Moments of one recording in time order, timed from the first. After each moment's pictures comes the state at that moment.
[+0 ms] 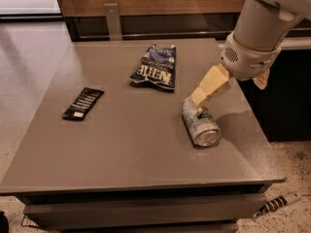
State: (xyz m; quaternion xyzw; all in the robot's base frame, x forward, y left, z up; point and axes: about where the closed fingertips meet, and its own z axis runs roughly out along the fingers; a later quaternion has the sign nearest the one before) arm 0.493 -0.173 0.893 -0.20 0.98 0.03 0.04
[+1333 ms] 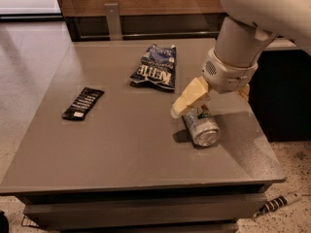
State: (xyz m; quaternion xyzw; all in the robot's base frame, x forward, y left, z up) arm 0.486 -0.136 0.861 -0.17 0.98 0.06 0.03
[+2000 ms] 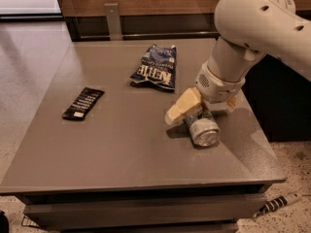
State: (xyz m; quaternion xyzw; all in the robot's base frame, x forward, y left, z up) arm 0.501 -0.123 0.821 -0.19 0.98 0.09 0.04
